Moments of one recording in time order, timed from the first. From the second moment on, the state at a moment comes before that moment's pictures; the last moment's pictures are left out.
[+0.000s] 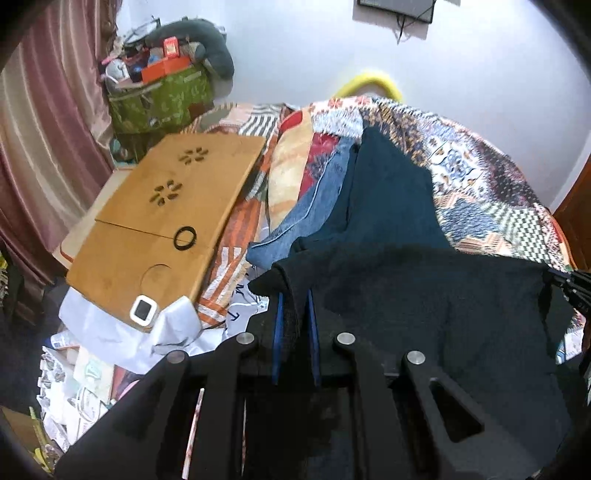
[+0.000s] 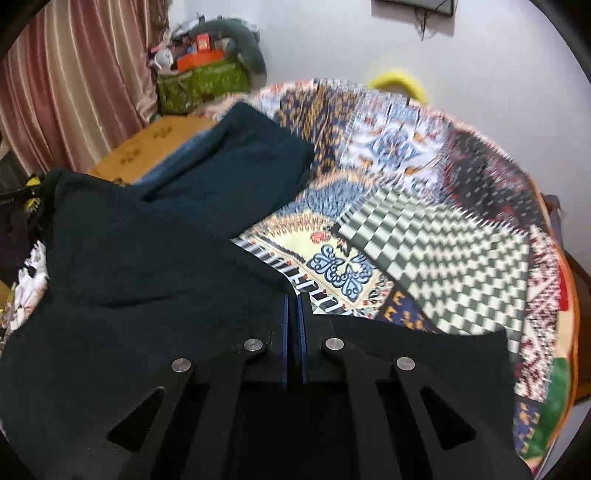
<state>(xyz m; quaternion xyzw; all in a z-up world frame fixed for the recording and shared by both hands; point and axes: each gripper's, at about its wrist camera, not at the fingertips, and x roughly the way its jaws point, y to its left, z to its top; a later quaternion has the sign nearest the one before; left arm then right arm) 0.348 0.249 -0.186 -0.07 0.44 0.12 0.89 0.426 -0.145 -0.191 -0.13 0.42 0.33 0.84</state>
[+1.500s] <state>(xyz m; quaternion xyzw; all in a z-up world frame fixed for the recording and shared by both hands) 0.142 0.215 -0.195 -0.10 0.46 0.11 0.88 0.196 -0.223 -0.137 -0.06 0.39 0.34 0.85</state>
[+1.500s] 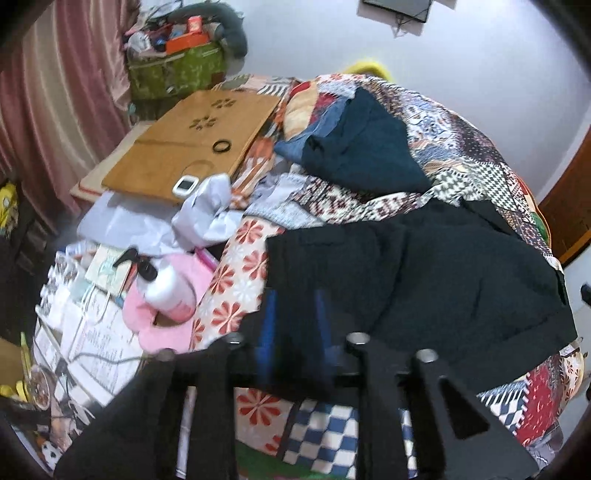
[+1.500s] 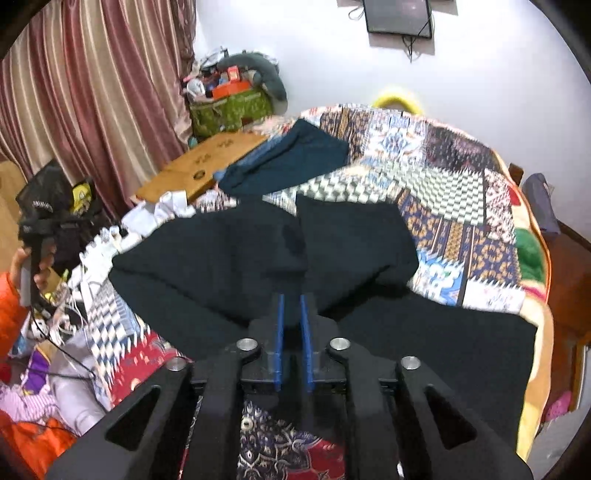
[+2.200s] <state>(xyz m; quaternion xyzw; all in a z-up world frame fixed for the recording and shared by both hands) 0.255 0.165 -0.208 -0.05 0.47 0.06 0.88 0.344 -0.102 -0.186 -0.15 0.50 0.36 0.77</state>
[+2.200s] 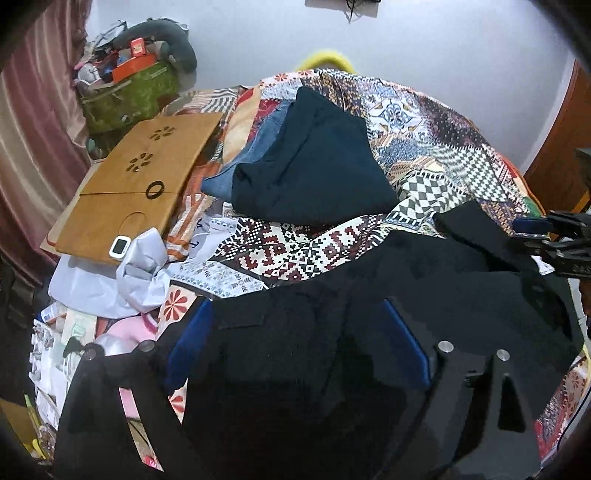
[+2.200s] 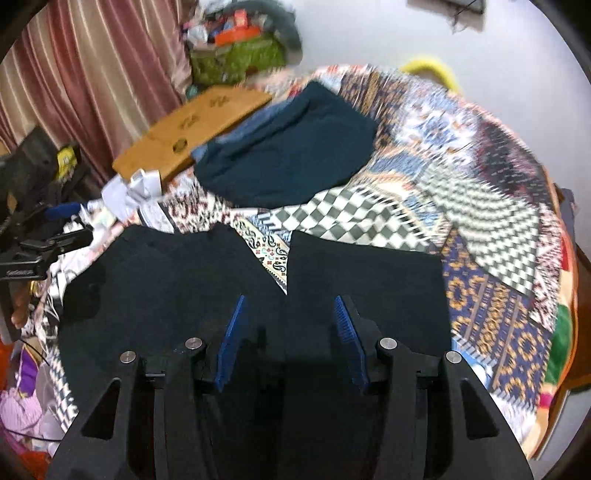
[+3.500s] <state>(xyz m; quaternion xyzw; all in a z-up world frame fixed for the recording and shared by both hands) 0.238 0.065 -0.202 0.01 0.48 -0.02 0.88 0.281 -0.321 -0.098 0.05 0.37 0.24 0.90</state>
